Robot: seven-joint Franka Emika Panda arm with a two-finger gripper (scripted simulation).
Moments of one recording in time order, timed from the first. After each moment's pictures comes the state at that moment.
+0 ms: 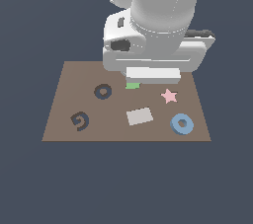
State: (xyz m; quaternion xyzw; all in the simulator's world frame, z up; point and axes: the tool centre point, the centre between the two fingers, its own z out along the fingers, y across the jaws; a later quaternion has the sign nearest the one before) arm 0.004 0.052 0.134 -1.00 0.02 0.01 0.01
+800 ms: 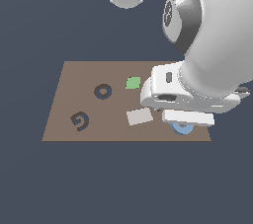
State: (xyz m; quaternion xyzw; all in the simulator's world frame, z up) arm 0.071 0.134 0.072 -1.00 0.05 0.00 0.00
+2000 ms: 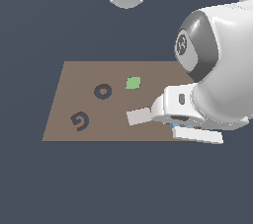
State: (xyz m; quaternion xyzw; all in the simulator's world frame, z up) arm 0.103 0.162 0.042 -1.00 0.07 0.00 0.00
